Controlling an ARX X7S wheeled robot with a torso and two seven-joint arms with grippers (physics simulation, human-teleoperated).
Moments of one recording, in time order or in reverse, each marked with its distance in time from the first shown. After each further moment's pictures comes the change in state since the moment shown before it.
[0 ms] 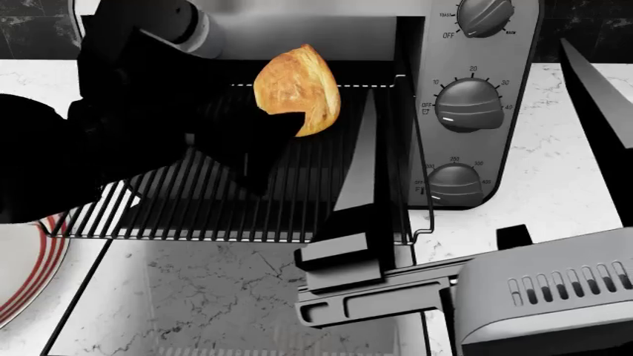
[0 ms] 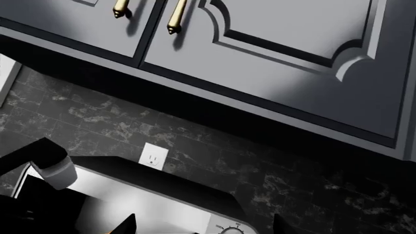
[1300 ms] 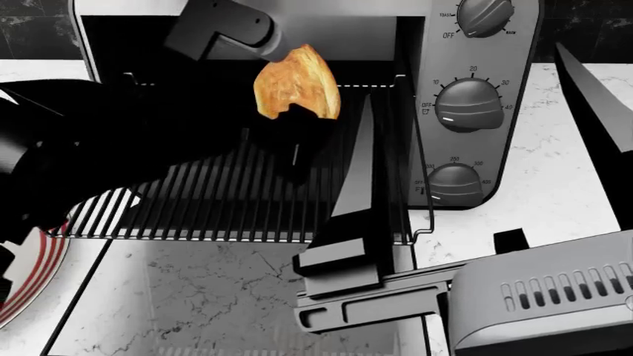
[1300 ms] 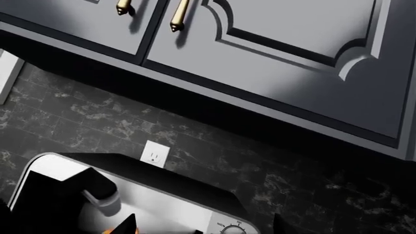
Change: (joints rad) left arm -0.132 0.187 0.210 -0.542 0.223 0.261 0.256; right arm 0.072 0.009 -0.100 -0.001 -0.004 -0.031 0.010
